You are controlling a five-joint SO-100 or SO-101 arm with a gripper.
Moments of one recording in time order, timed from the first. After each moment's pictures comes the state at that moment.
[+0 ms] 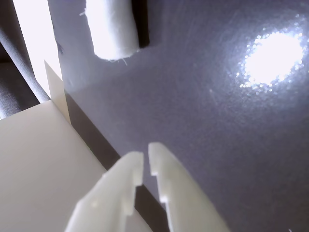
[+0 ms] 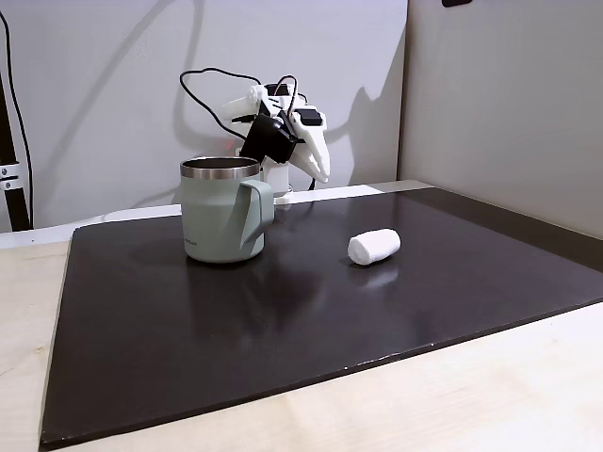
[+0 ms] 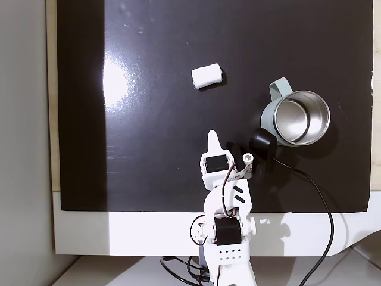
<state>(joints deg) -4.6 181.5 172.5 43.9 -5.5</state>
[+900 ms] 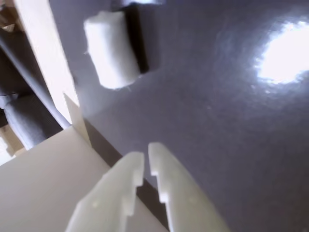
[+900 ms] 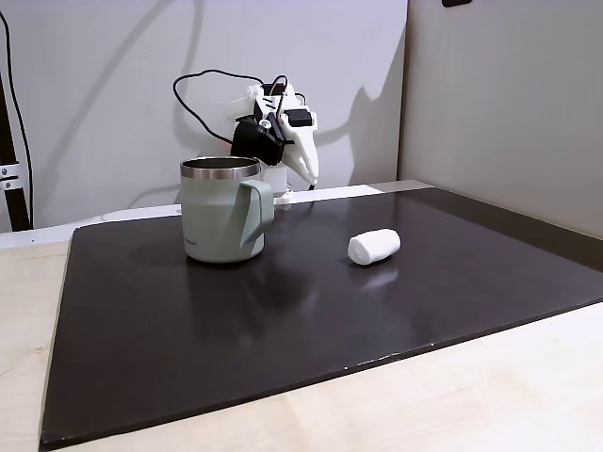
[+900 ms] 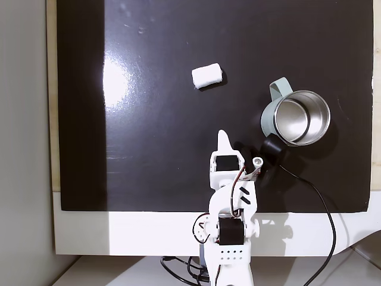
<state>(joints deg) 0.2 181.4 171.5 45.6 -0.2</state>
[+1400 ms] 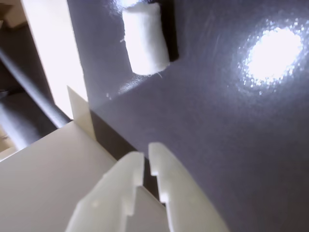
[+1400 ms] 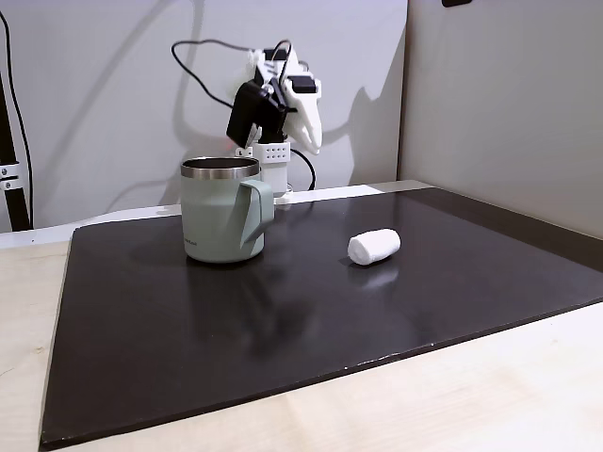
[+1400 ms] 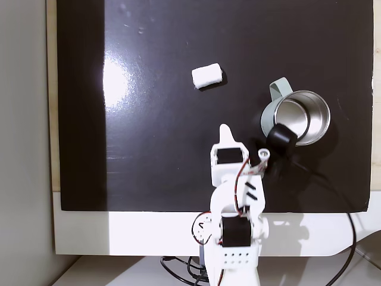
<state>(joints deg) -0.4 157.0 145.5 51.8 -2.7</state>
